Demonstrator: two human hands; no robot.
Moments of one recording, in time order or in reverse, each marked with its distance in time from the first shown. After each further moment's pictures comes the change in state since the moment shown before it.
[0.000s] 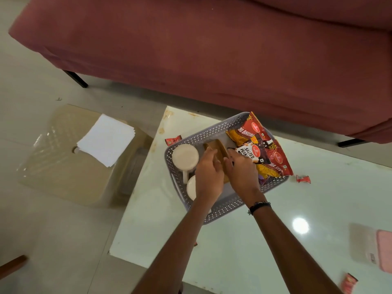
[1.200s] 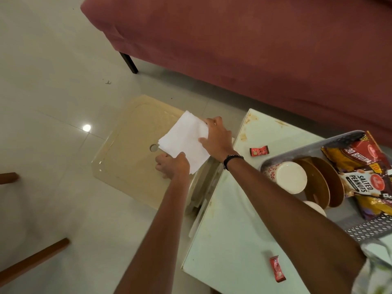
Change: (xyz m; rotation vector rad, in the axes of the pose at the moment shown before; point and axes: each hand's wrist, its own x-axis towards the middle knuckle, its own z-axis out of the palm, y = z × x) left_hand 0.135 -0.181 -0.243 -0.429 0.572 -0.782; right_hand 0.116 -0.266 0.191 -0.065 -0.194 -0.183
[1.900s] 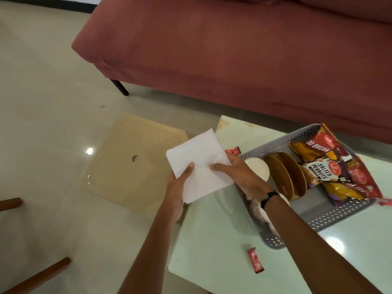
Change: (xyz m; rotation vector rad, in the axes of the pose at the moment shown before) left_hand -0.090 -0.037 -0.013 -0.174 -0.745 0.169; right_hand -0.123 0.091 -0.087 1.067 -0.349 0.206
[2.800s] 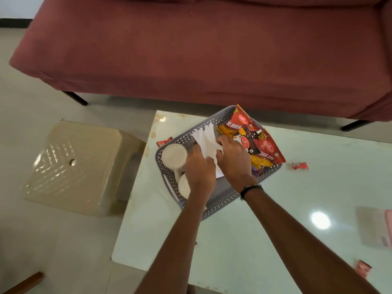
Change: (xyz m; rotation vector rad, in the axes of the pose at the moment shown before) left_hand -0.061 -0.079 0.252 1.012 0.202 0.382; right_hand -0.089 0.054 -0.164 -1.013 0.707 -0.295
